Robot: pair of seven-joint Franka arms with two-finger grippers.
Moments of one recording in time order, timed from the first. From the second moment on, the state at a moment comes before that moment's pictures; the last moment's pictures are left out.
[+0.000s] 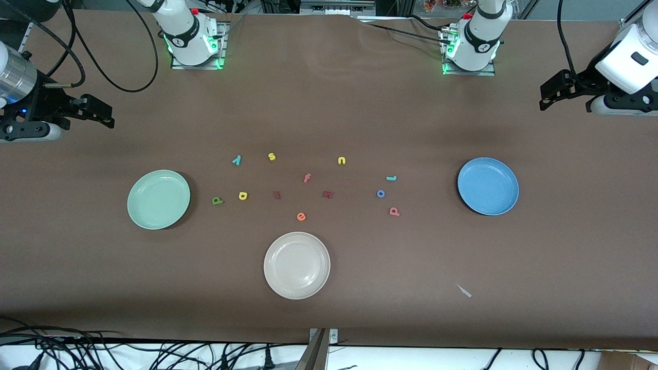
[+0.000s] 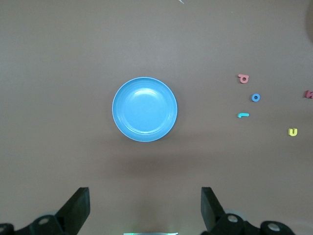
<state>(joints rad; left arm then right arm) 0.06 -0.09 -0.13 -1.66 -0.01 1.50 -0.05 0.07 0.01 -0.01 -1.64 0.00 1.57 0.00</state>
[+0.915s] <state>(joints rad) 0.05 -0.09 -0.17 -1.65 -0.01 1.49 -0.05 0.07 0.01 -0.01 -1.64 0.00 1.57 0.00</state>
